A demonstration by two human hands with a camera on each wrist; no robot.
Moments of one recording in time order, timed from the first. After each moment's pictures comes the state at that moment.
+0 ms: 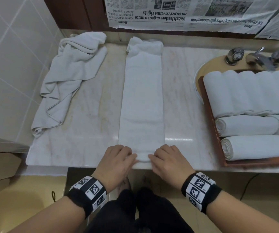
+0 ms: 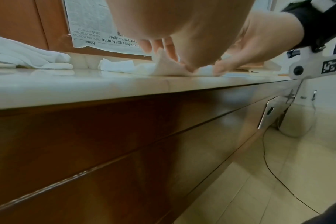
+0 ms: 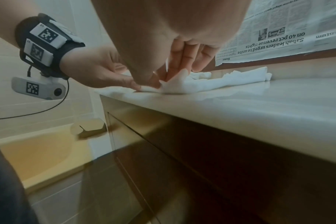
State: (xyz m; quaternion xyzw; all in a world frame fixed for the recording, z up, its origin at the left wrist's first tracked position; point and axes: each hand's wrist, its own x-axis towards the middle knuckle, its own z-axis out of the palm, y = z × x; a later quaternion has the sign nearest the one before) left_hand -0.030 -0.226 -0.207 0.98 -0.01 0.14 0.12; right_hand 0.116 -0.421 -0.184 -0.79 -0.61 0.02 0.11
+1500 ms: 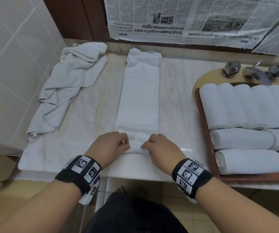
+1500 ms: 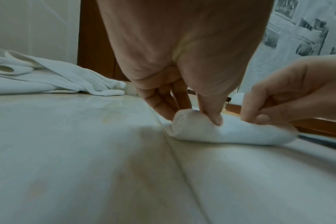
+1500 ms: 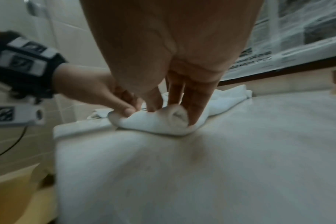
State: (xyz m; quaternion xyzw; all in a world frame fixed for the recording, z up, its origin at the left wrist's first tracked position) left_hand 0.040 -0.184 -0.162 0.95 0.17 -0.07 0.27; right_hand 0.173 -0.381 -0.161 -0.82 -0.54 0.19 0.09
